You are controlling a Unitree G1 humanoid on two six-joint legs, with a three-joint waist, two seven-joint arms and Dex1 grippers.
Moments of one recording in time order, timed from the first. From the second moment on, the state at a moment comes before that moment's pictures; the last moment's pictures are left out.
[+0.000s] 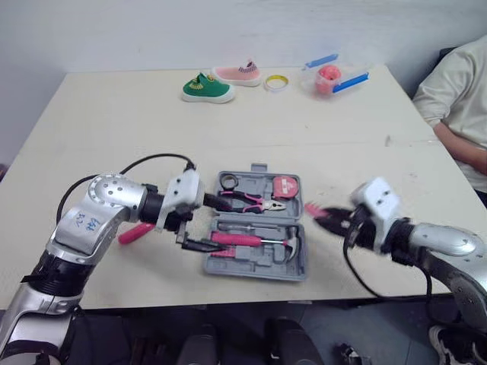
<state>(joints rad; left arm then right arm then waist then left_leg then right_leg) -0.53 0.83 -0.20 -0.22 -0.40 0.45 -1.24 -0.19 -0.83 -0.08 -0.70 0.65 0.98 0.72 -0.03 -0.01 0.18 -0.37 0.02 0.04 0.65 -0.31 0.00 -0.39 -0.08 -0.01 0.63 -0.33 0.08</state>
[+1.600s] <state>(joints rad) -0.50 0.75 -0.24 -0.19 -0.27 0.36 -1.23 -0.60 -0.78 0.50 -0.48 0.35 0.97 0.93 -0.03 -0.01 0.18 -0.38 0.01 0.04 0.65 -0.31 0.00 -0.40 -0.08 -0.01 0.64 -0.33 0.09</state>
